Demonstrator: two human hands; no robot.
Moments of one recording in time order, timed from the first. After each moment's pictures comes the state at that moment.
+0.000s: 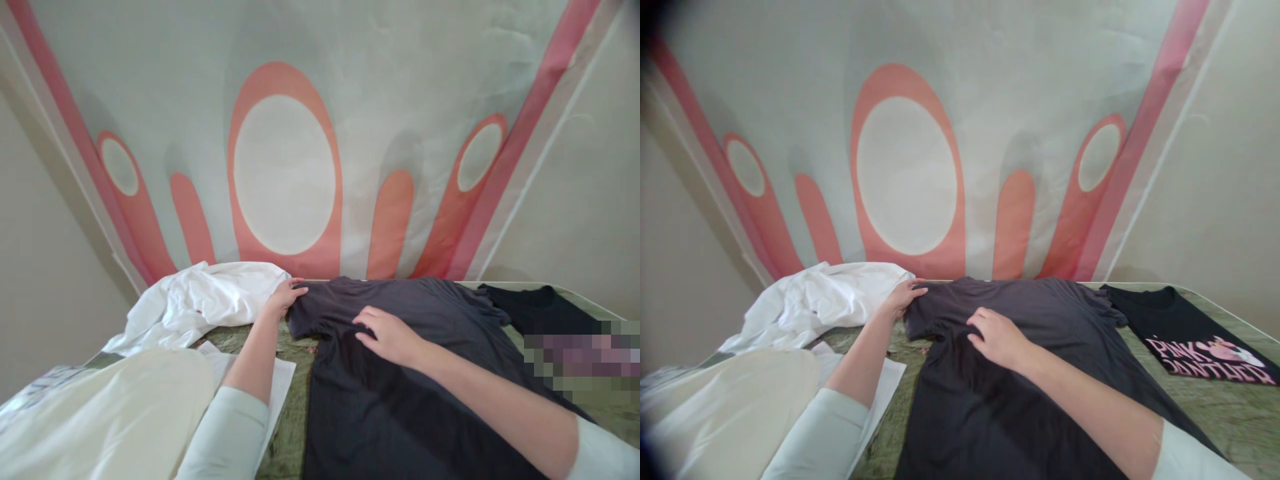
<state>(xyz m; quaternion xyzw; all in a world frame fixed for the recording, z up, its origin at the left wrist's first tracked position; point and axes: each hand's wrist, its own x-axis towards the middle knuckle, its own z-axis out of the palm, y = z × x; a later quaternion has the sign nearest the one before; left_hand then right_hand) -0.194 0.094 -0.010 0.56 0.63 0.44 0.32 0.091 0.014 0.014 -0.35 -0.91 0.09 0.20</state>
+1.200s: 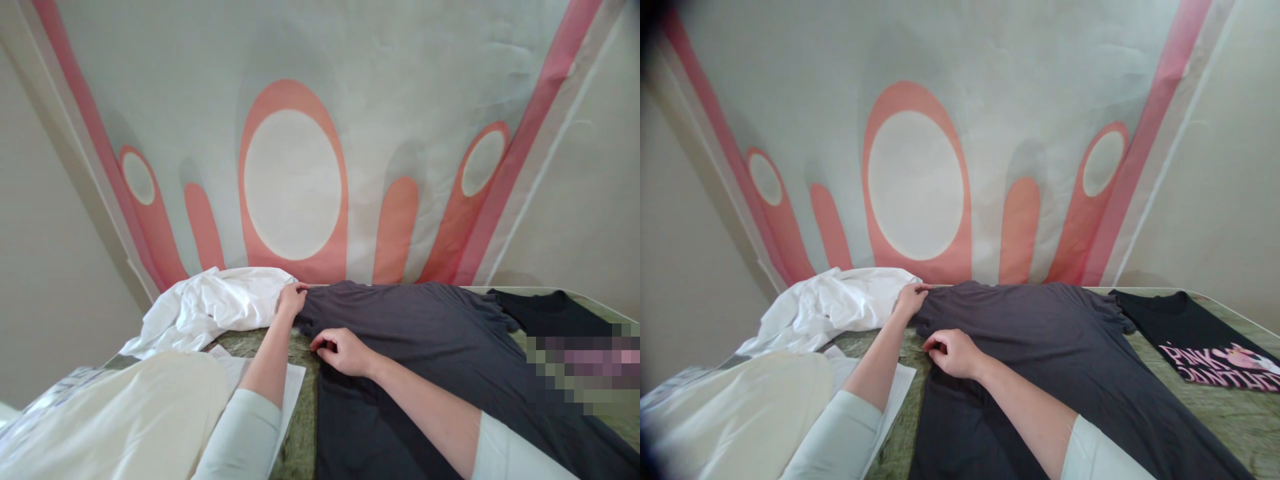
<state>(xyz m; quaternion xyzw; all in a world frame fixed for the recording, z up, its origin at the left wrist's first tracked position) -0.208 0.100 -0.015 0.57 0.71 0.39 0.15 -0.009 0.008 -0.028 -0.27 -0.85 0.35 0.29</state>
